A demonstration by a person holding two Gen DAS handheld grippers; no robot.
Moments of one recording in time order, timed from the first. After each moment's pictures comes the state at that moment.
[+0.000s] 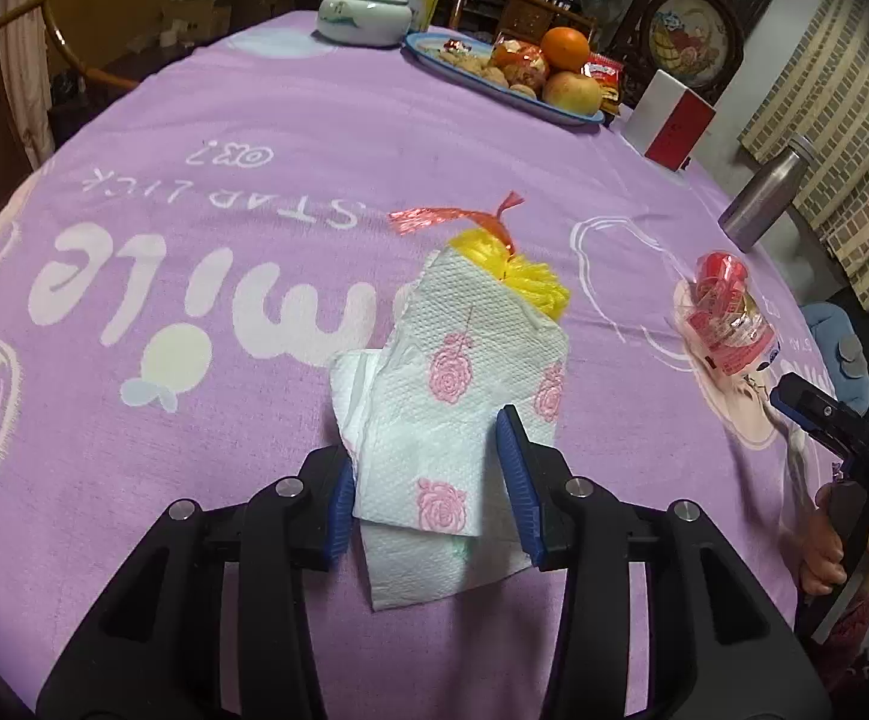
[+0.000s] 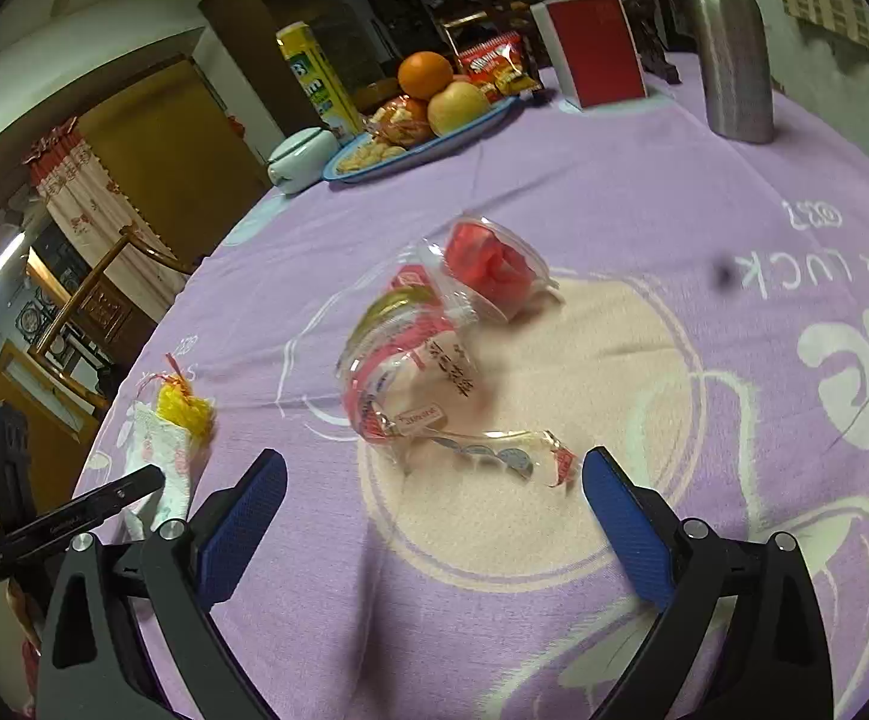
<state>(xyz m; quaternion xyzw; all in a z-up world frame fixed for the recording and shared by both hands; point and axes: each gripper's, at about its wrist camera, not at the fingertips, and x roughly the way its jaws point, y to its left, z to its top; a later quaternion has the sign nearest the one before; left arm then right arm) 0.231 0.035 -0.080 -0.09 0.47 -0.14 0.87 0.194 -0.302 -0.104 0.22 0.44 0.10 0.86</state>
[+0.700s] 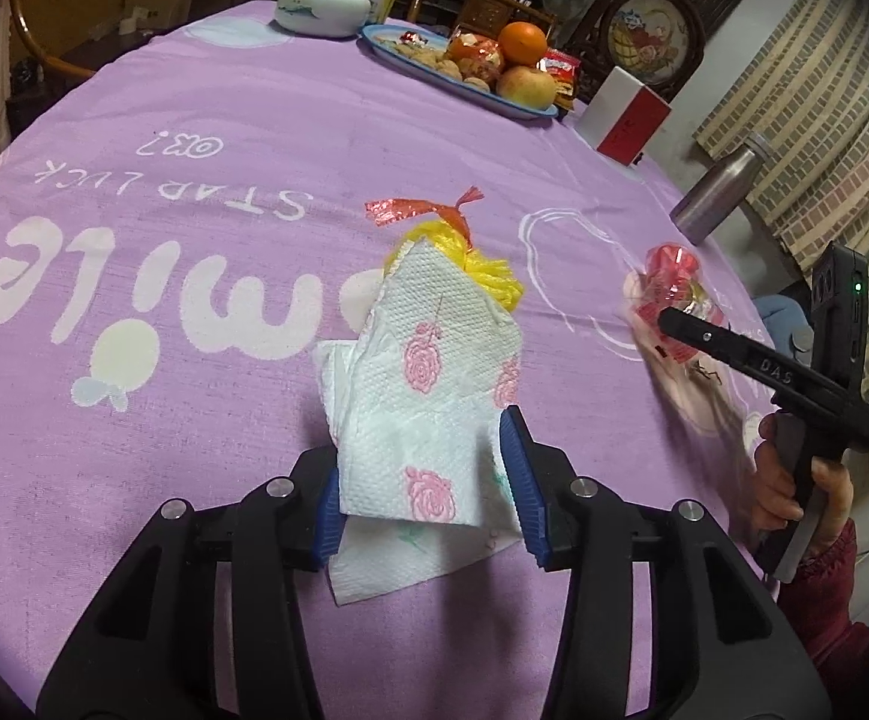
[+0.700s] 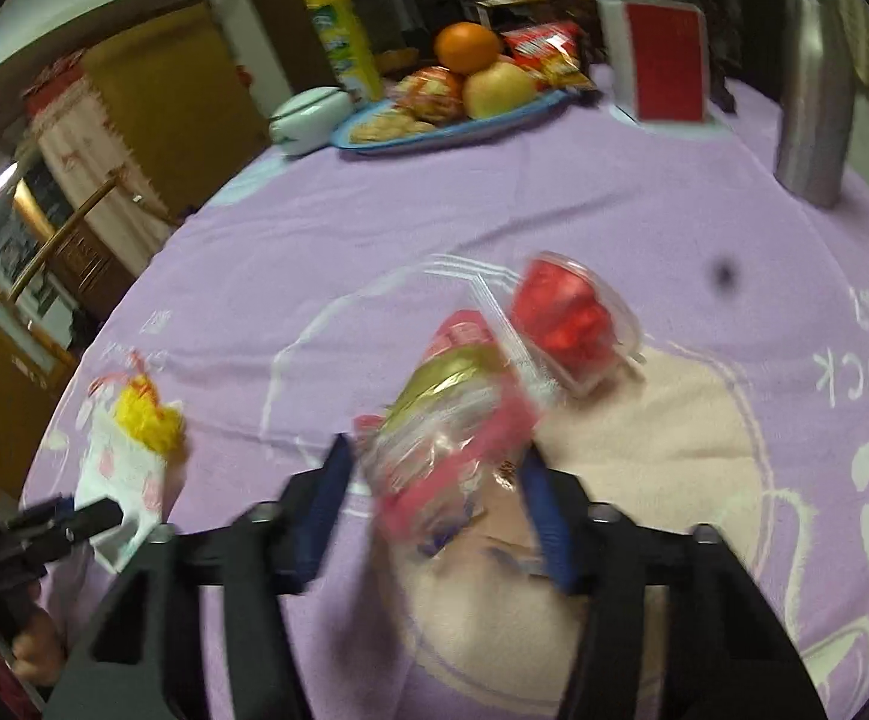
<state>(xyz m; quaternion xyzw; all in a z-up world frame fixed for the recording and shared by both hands) 0.228 0.034 -0.078 -0.11 0.46 -0.20 0.86 0.249 -0.264 -0.104 0.14 0.47 0.11 0.87</state>
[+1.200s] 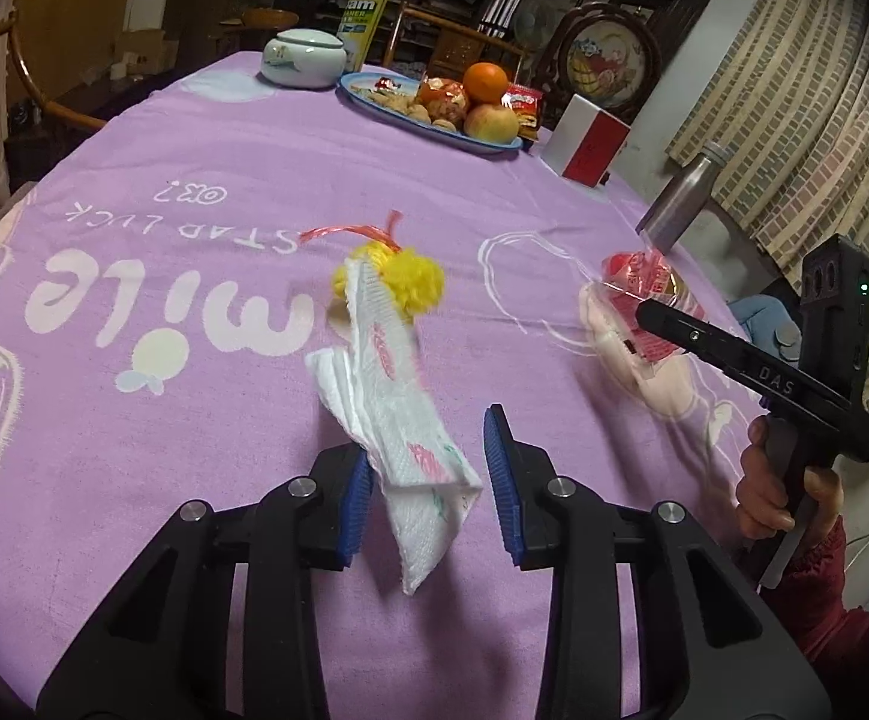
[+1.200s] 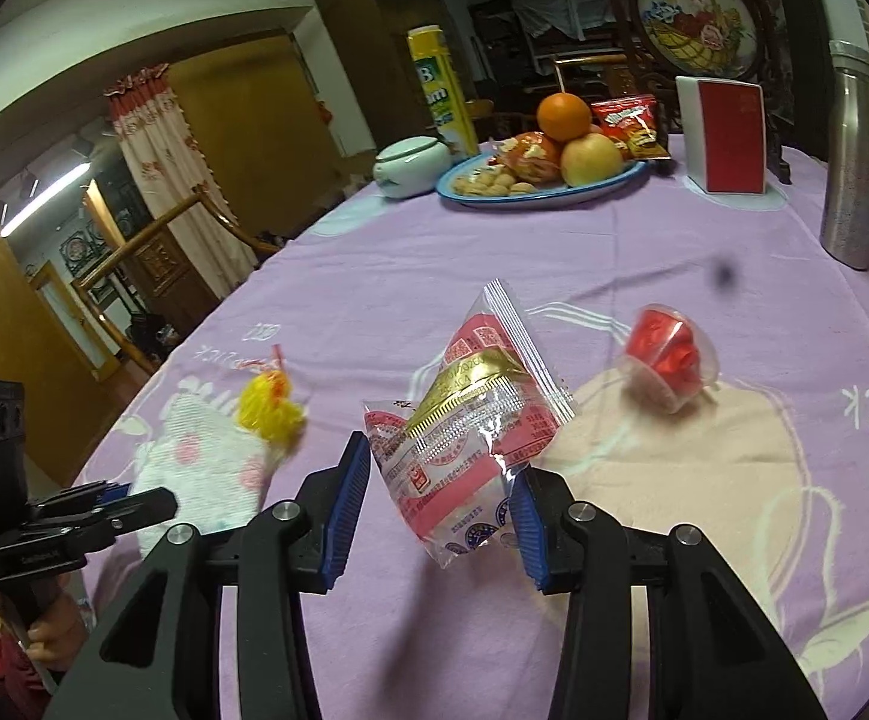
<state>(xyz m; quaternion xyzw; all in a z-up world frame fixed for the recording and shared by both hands) 0.191 0.036 -0.056 -0.10 0.42 -0.21 0.88 0.211 -0.241 -0.068 0.15 0.40 0.18 0.89</state>
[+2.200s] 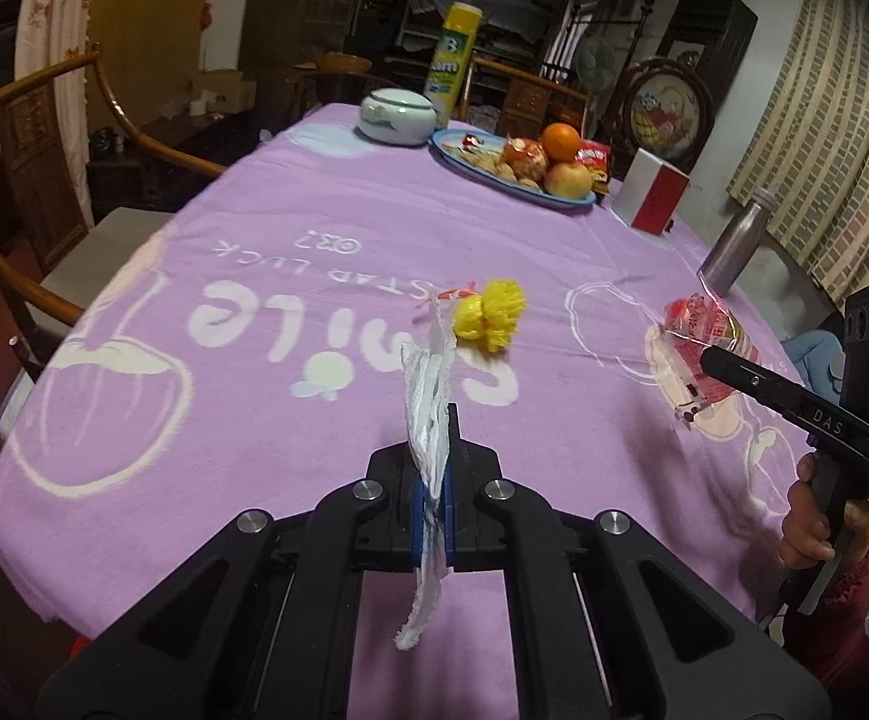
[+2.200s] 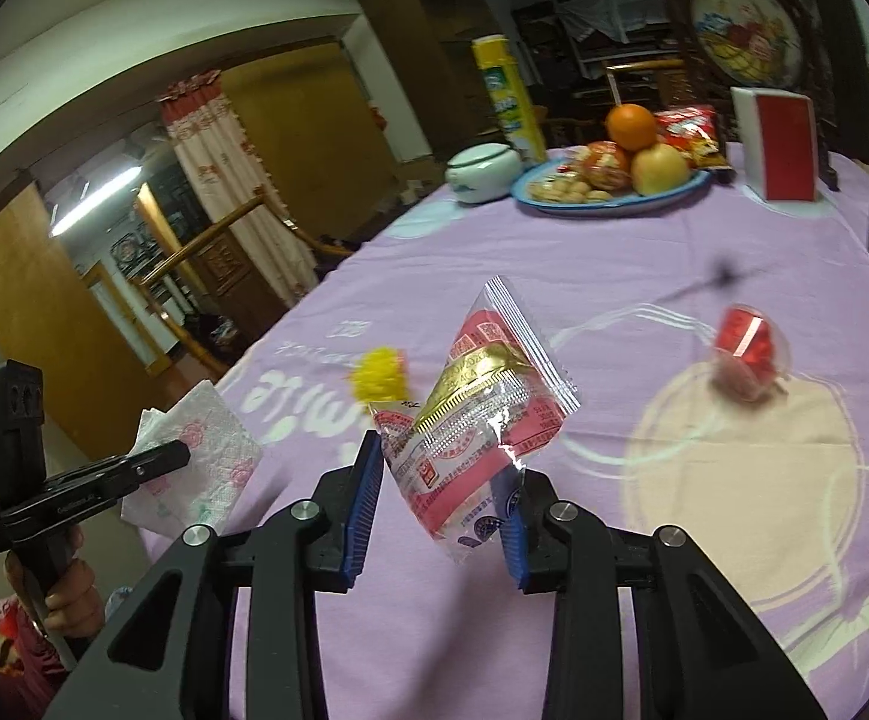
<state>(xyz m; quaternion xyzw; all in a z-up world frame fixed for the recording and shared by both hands) 0.149 0.093 -0.018 -0.08 0.38 -0.11 0.92 0.181 -0.208 -0.040 0.16 0.38 0.24 0.88</state>
